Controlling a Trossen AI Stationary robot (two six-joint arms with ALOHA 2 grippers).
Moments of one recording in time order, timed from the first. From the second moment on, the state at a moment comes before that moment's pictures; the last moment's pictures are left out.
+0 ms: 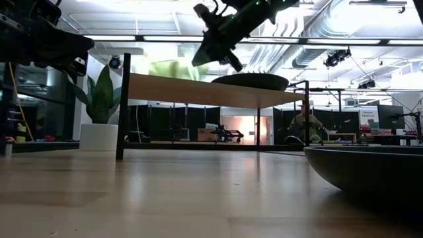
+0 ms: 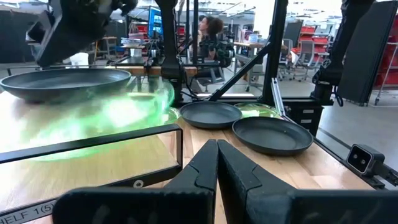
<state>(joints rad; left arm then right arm) -0.15 0.00 0.01 0.01 -0.04 -0.02 -0.26 1.78 1.50 -0.28 -0.04 0.51</state>
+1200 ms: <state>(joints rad) -0.15 0.00 0.01 0.01 -0.04 -0.02 0.13 1.77 1.50 -0.45 -0.12 -0.02</state>
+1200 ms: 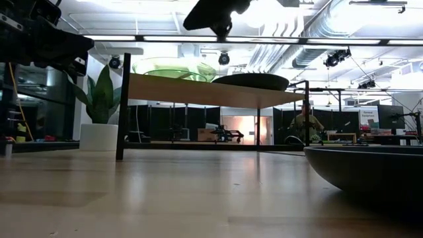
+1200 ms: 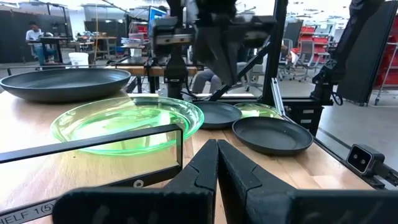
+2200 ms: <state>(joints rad) -0.15 0.00 0.01 0.01 -0.04 -0.02 0.12 1.86 1.50 -0.44 0.13 -0.11</state>
